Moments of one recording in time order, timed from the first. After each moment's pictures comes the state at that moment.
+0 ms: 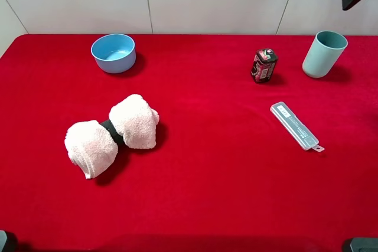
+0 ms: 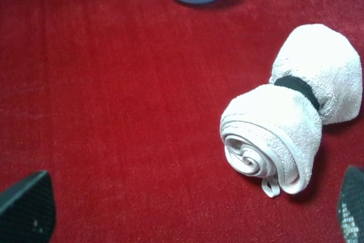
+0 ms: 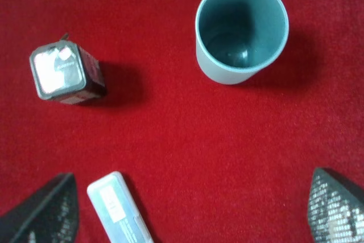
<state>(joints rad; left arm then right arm) -0.10 0.00 -0.49 -0.04 1.06 0.09 0.02 1.49 -1.30 0.01 0.97 -0.01</state>
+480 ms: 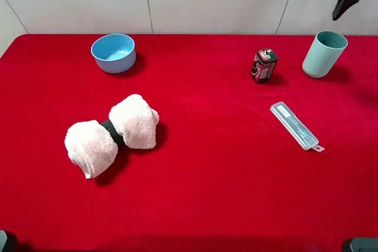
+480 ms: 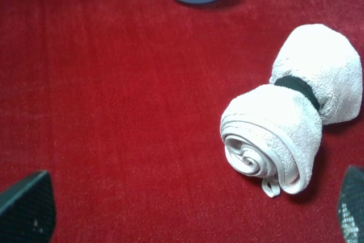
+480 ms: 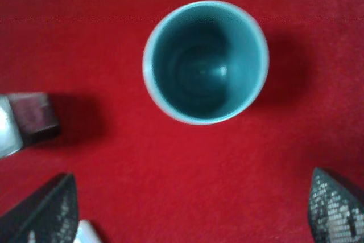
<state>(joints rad) -0.10 0.00 -0.49 -0.04 1.06 0.09 -0.07 1.78 -1.48 0.01 0.98 0.02</state>
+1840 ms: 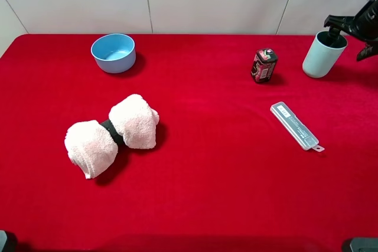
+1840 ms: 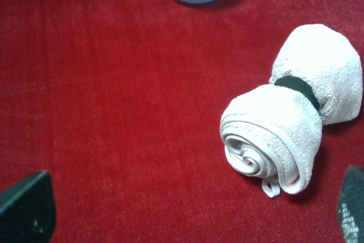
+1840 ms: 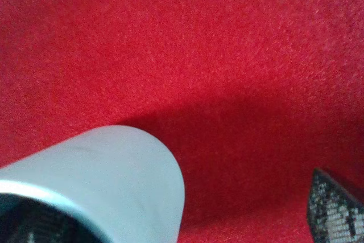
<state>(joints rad) -0.10 0.00 -0.49 -0.04 1.06 0.09 -0.20 2.14 -1.55 0.11 0.74 0.04</state>
